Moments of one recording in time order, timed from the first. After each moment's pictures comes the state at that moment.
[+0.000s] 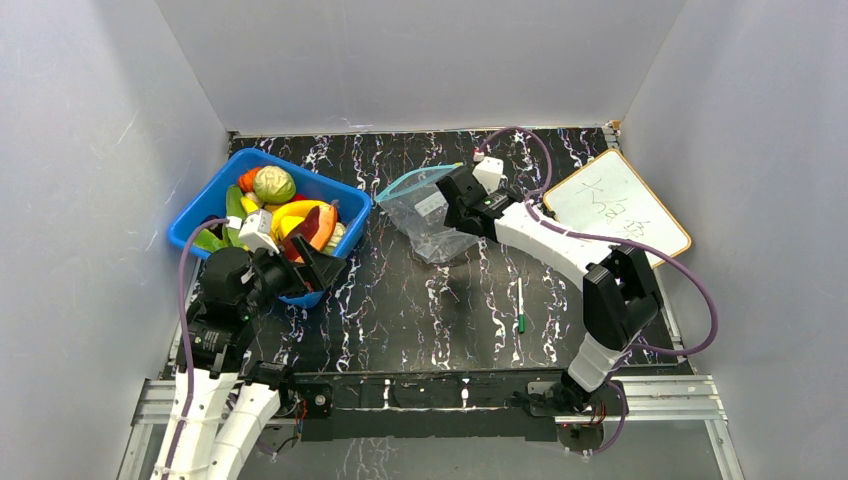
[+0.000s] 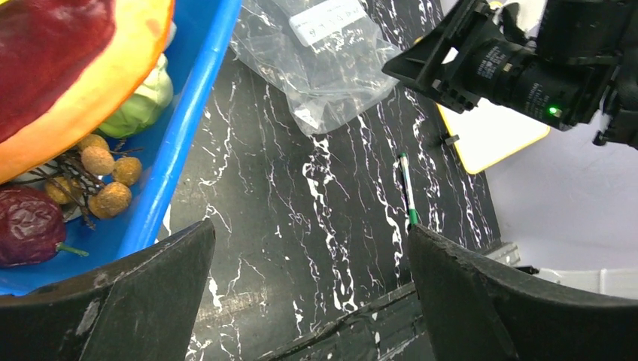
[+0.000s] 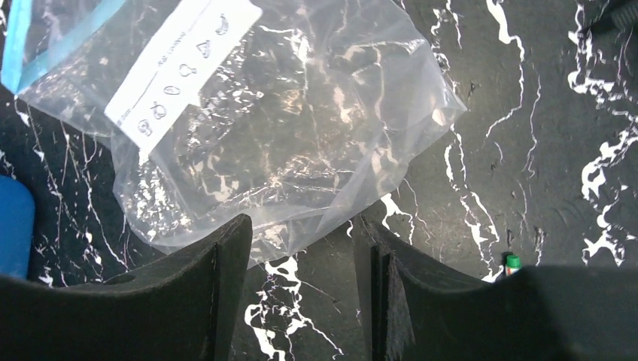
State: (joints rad) left arm -0.18 0.52 0.77 -0.65 0.31 -0.57; right arm 0.67 1.69 1.36 -0.61 0.50 0.75
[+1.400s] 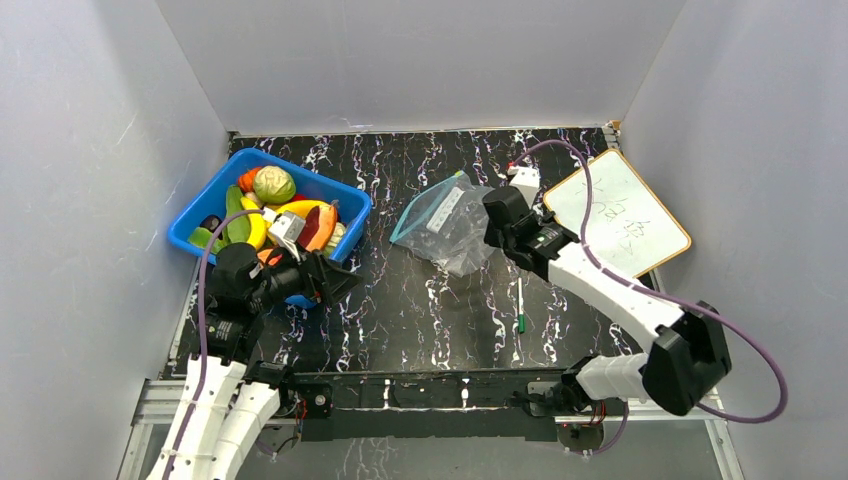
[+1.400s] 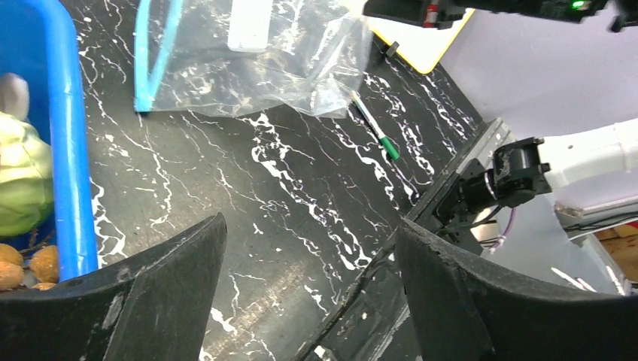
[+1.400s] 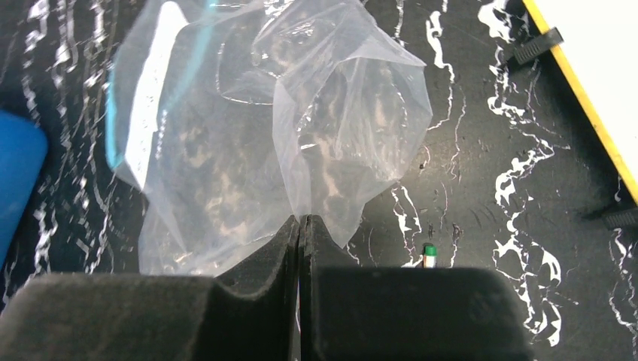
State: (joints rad) left arm -0.18 0.56 0.67 -0.44 0.70 -0.32; right arm 0.62 1.28 1.00 -0.43 0.46 0.57
